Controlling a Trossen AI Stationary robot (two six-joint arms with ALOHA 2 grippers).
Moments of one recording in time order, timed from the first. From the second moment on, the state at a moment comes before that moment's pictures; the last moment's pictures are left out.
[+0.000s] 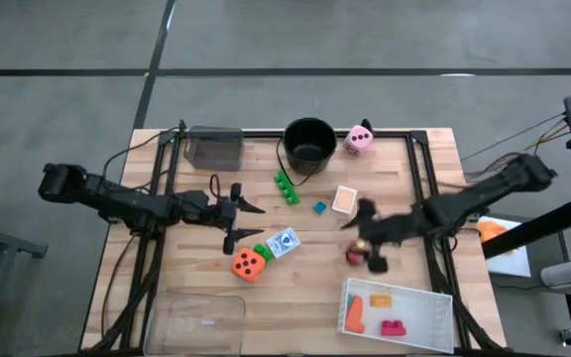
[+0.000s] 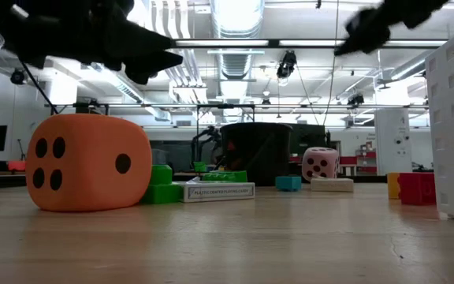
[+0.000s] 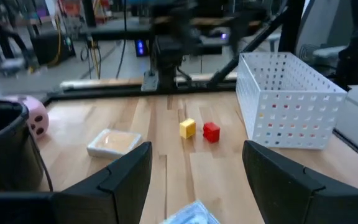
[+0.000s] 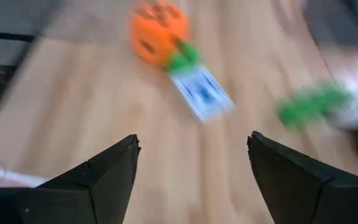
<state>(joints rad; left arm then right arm) -0.08 1.18 0.37 0.66 -0.01 0.04 0.37 1.06 0.77 -0.39 0.26 0.20</state>
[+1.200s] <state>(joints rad) 0.09 1.32 0.24 0.99 -0.06 0.12 -0.02 1.49 0.90 -0.82 -0.27 0.42</state>
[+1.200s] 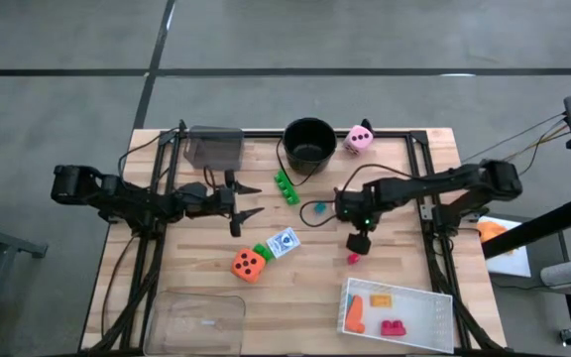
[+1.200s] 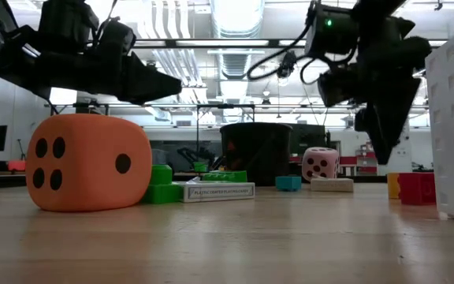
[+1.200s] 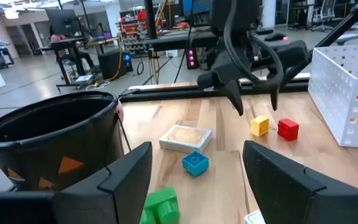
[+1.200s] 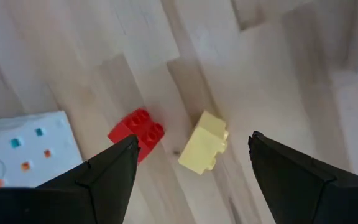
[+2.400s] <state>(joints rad) 0.09 1.32 0.24 0.97 -0.06 0.10 0.04 1.58 0.90 -0.84 -0.20 0.39</state>
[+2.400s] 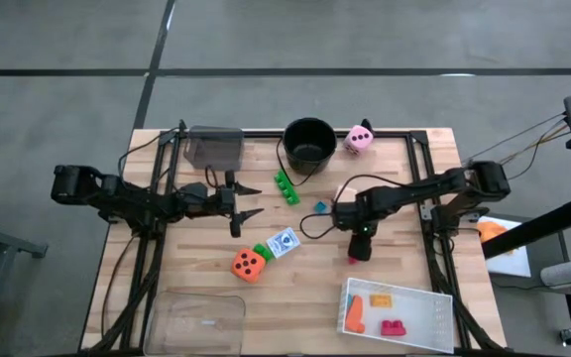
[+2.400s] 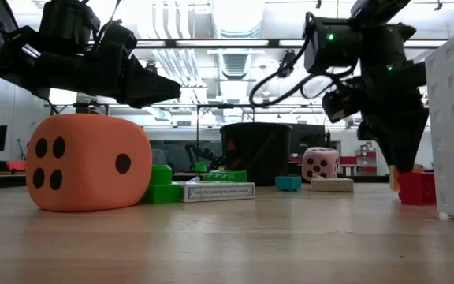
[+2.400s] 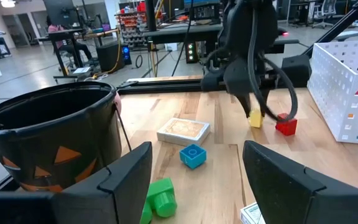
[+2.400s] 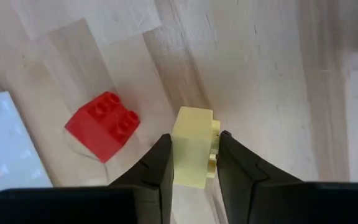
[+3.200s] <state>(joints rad) 0.09 1.32 0.24 0.97 -0.06 0.10 0.24 1.06 0.80 -0.42 0.05 0.30</state>
